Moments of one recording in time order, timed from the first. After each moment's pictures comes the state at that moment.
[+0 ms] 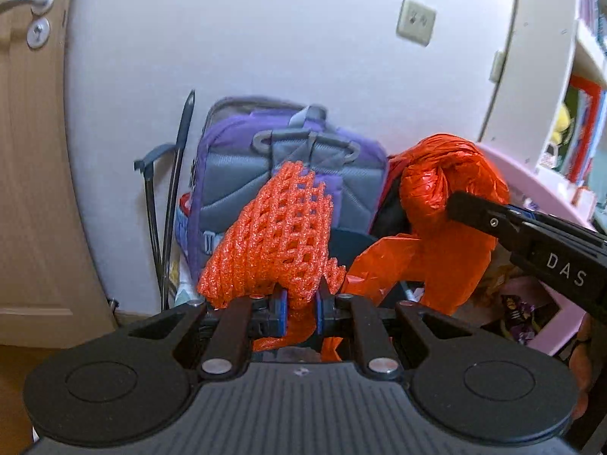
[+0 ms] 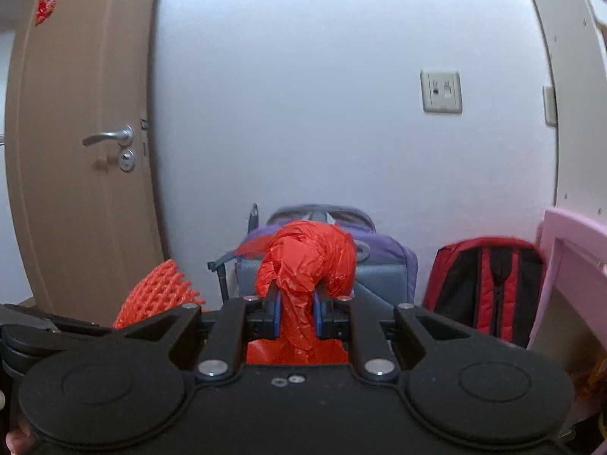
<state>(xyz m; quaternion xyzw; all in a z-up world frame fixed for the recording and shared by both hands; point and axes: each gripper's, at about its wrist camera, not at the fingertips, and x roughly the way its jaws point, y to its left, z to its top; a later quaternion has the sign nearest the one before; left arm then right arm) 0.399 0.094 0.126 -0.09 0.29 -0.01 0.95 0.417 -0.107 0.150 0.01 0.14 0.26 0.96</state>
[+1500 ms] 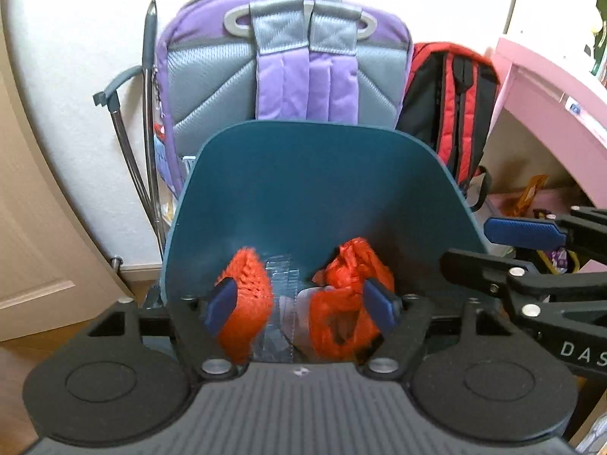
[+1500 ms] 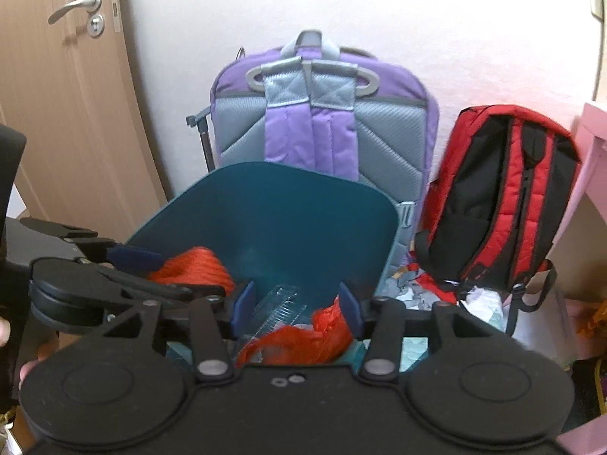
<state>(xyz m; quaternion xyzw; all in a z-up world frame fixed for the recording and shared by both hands) 0.470 0.081 0.060 -0.02 0.42 -0.02 0.91 0.456 -0.087 0.089 -0.06 0.33 0.25 0.91</state>
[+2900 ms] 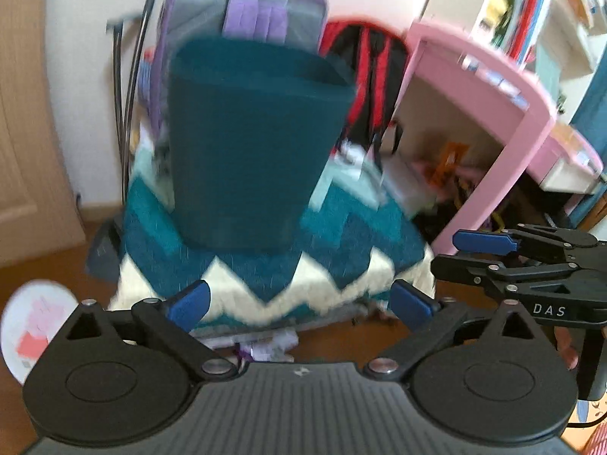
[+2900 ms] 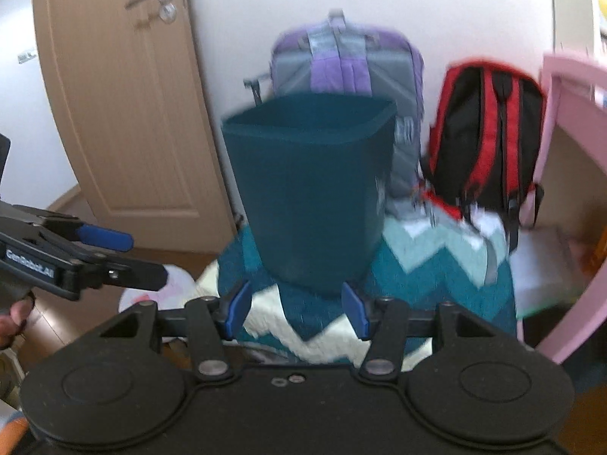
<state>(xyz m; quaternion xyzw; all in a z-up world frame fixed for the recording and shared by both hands) 0.250 0.070 -0.005 -0.08 0.41 -0.10 0.90 0.271 -0.166 0.002 -0.03 0.34 0.29 0.89</state>
